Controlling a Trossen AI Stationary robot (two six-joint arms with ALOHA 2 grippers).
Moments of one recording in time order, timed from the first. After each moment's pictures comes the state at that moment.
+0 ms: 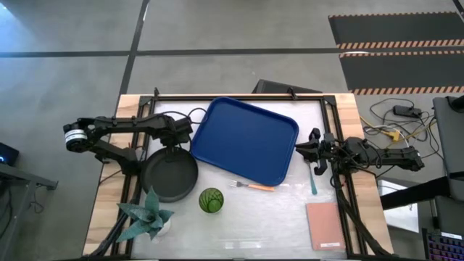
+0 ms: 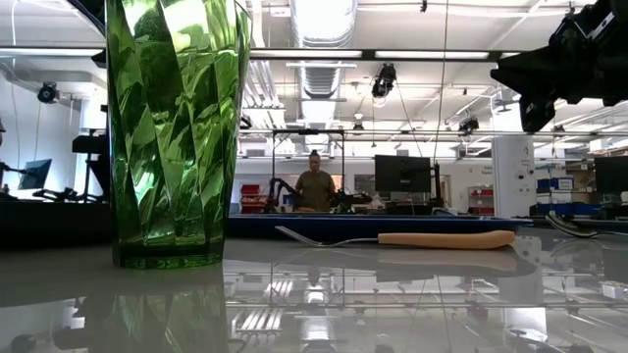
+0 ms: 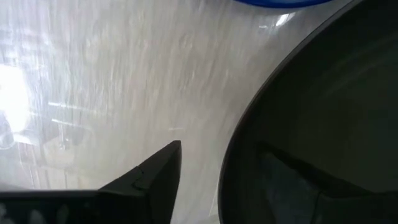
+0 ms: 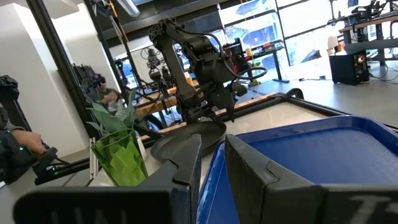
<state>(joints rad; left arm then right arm) 0.41 1.32 0.73 -0.93 -0.15 0.22 0.00 0.03 0.01 0.13 0.08 0.29</state>
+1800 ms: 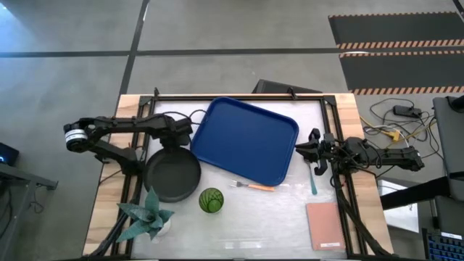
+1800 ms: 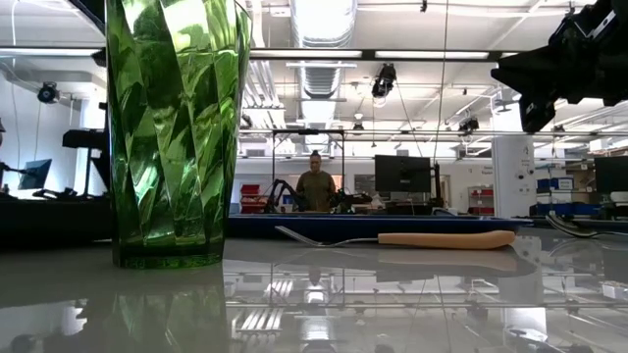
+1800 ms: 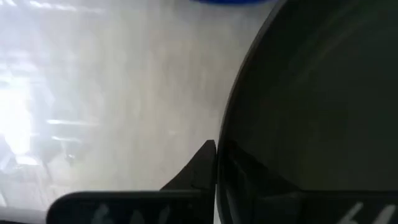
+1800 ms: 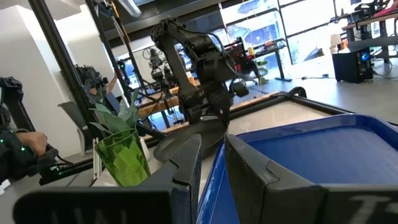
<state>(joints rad) 0.41 1.31 0.74 -0.94 -0.11 0.32 0.00 0.03 0.01 0.13 0.07 0.30</state>
